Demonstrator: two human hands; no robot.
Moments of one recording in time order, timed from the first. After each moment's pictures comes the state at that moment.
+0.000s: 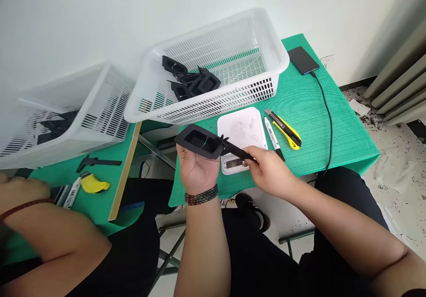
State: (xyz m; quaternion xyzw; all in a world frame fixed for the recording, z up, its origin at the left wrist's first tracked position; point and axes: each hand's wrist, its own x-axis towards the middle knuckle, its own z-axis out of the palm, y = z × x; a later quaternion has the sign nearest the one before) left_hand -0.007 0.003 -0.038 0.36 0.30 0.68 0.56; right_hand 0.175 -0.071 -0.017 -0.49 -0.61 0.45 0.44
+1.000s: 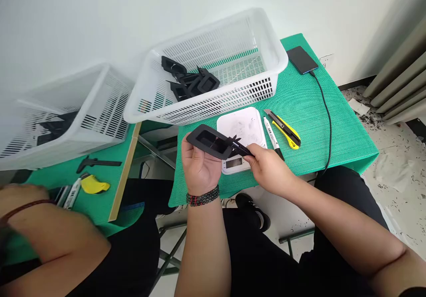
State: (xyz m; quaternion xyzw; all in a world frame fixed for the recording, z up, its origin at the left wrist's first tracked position) left_hand -0.005 -0.001 -0.039 0.42 0.32 0.65 0.56; right_hand 0.178 -0.069 -0.020 -0.54 -0.63 0.41 0.39
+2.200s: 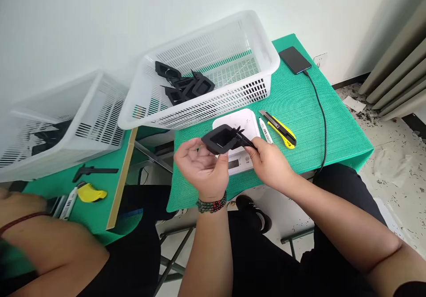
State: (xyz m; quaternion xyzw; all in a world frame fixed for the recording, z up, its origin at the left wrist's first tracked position) left_hand 0.024 -0.014 -0.041 0.65 0.34 0.64 0.21; right_hand 0.183 -0.062 -0.022 -0.61 -0.58 0.35 0.42
